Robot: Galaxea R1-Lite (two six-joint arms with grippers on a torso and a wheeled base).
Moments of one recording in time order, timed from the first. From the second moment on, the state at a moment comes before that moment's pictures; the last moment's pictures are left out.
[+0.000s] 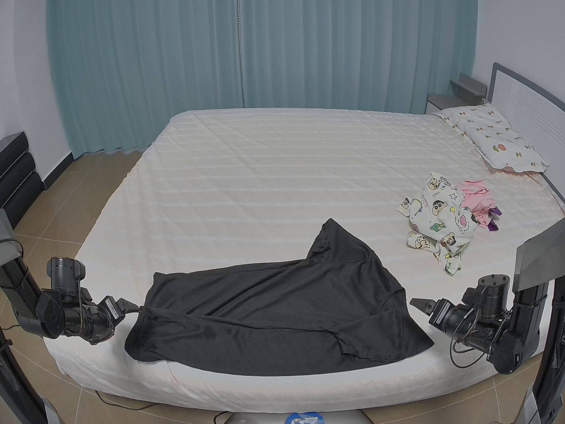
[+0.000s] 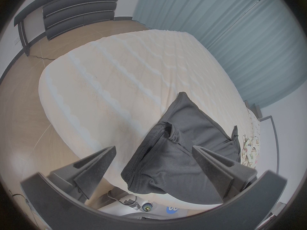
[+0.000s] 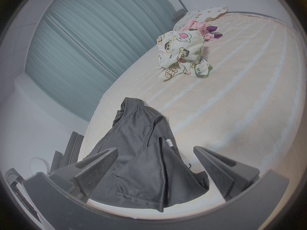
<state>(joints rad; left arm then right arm) 0.18 1.96 -0.41 -0.65 -0.20 -0.60 0.19 2.22 -0.13 -1.55 0.06 0.73</state>
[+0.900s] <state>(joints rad) 0.16 2.06 -0.63 -0.65 -0.27 -0.37 0.23 2.27 -0.13 -1.55 0.06 0.72</state>
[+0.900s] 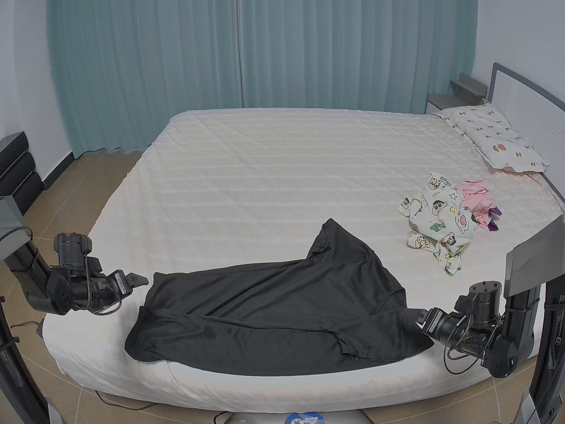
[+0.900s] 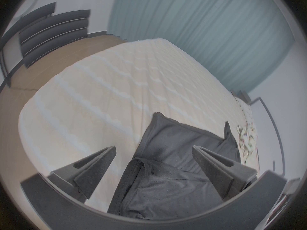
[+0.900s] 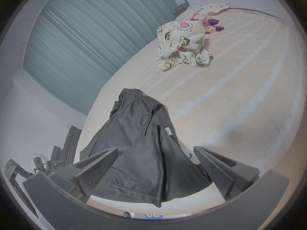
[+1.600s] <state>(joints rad) 0.16 2.15 -0.61 -0.65 -0.40 -0.25 0.25 2.31 -0.13 -1.55 0.06 0.73</state>
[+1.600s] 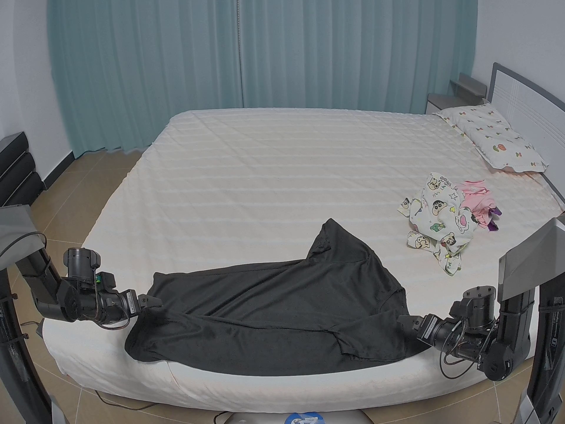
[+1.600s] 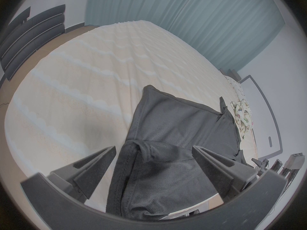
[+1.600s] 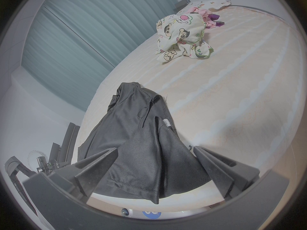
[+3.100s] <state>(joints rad) 0.16 2.04 -0.62 -0.52 -0.38 -0.32 0.24 2.25 -0.24 -1.55 0.09 0.70</state>
